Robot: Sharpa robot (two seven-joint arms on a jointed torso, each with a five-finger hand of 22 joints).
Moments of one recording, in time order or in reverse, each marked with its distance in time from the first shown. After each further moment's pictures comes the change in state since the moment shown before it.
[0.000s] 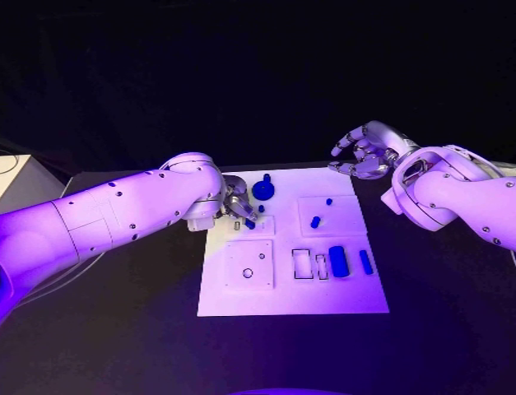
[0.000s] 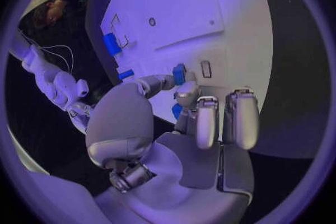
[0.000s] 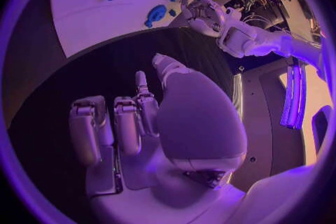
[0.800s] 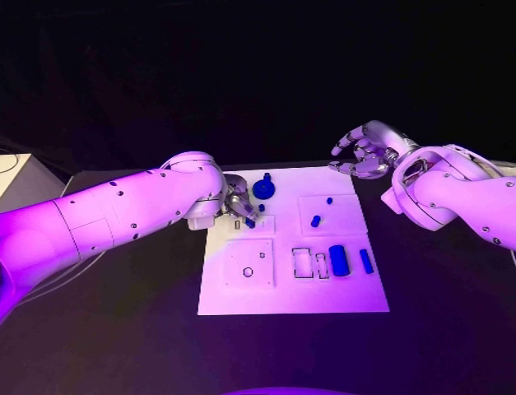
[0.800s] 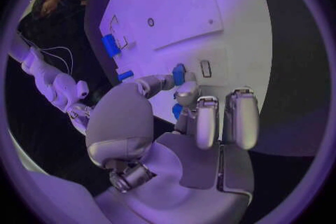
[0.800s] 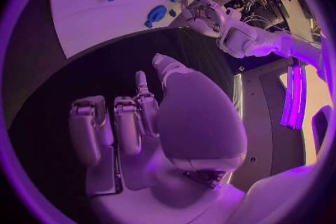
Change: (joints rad) left arm 0.000 0.002 0.000 0.001 -0.016 0.004 0.000; left_hand 0.000 0.000 -0.005 -0.006 0.000 0.000 0.000 -0.006 0.051 -0.001 0.001 -0.004 -0.003 0.000 0.000 0.000 0.000 0.000 0.000 0.000 0.000 0.000; right arm -0.002 0.002 0.000 -0.001 -0.001 0.000 -0.001; right_hand 0.000 0.000 0.000 0.000 0.004 0.000 0.000 0.000 0.001 0.000 0.000 0.000 0.001 0.000 0.000 0.000 0.000 0.000 0.000 0.000 0.000 0.001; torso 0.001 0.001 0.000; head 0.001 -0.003
